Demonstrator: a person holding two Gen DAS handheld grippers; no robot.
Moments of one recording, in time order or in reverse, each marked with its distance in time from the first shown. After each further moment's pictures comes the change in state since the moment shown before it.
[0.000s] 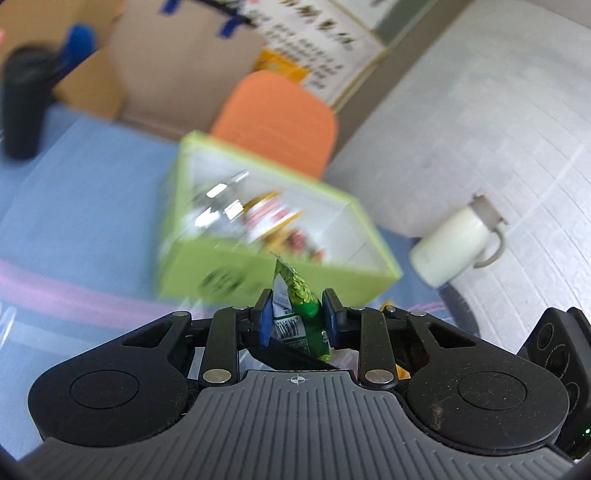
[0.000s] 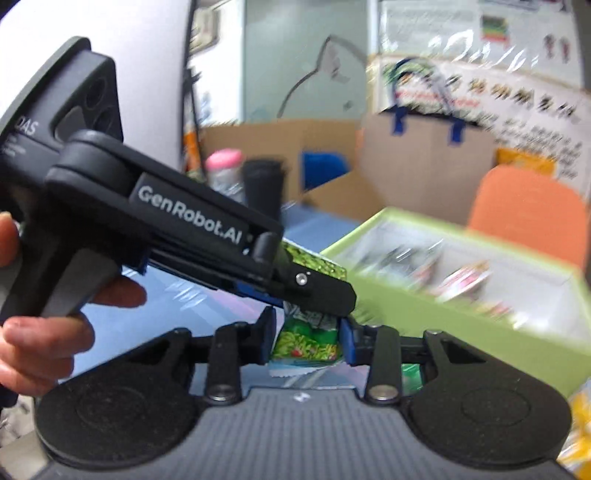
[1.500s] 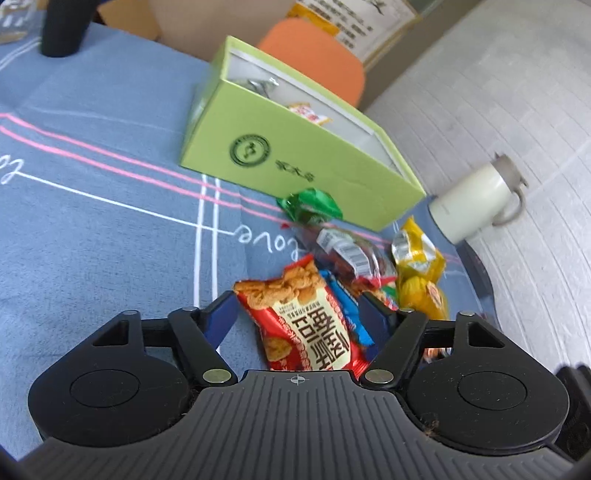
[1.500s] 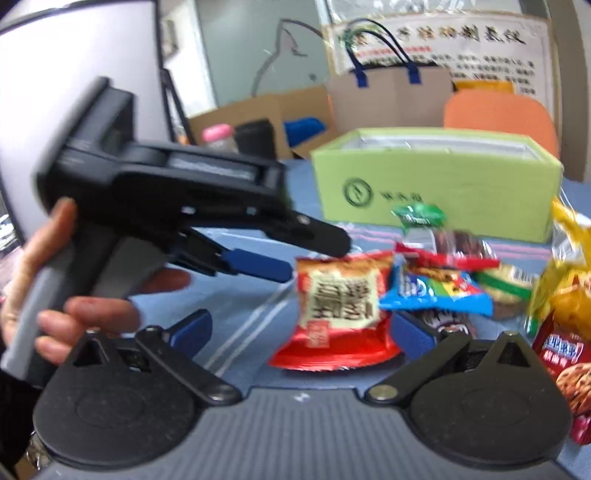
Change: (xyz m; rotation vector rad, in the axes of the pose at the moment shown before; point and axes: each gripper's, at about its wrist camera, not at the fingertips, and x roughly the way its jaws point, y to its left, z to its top) left arm -0.007 0.017 -0.102 -0.108 0.114 0.056; right arm -0.052 0.033 -0.107 0.224 0.092 0.010
